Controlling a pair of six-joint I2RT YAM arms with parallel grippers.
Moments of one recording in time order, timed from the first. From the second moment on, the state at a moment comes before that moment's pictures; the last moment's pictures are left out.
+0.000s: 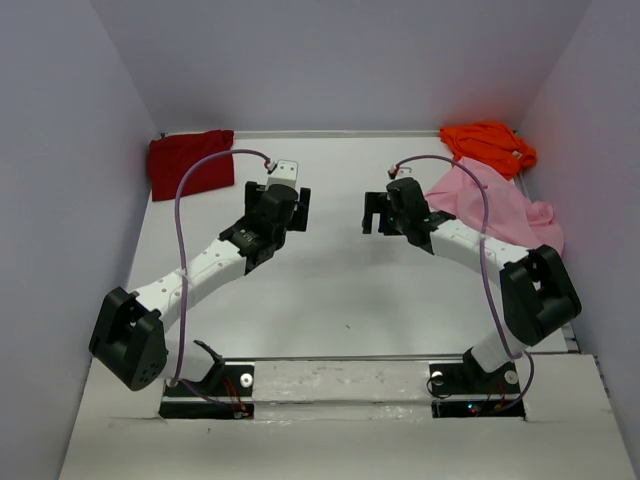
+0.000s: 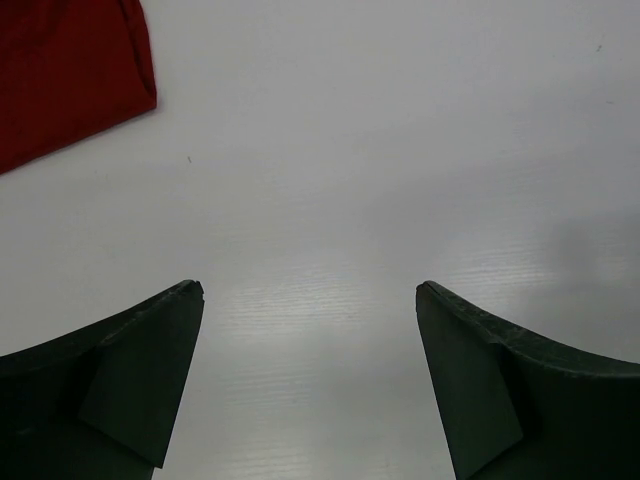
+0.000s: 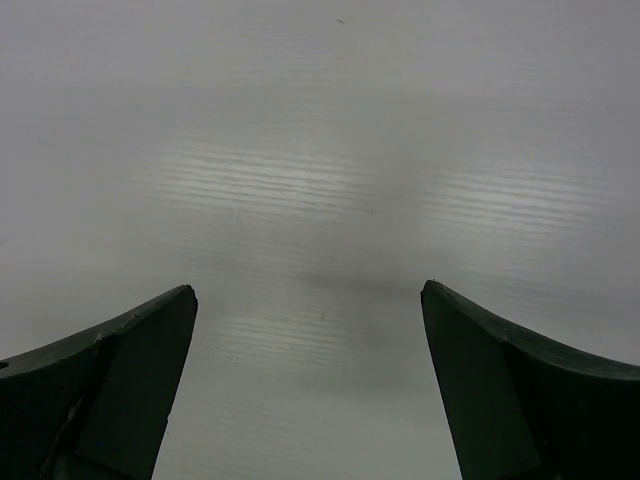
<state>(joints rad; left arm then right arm) -0.66 1.33 0.97 -0.17 -0.56 -0.19 0.51 1.58 1.01 -0.13 0.17 0.41</state>
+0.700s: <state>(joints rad) -0.66 1.30 0.97 -0.17 -0.54 -0.19 0.32 1.78 1.58 -0.39 0.36 0.31</state>
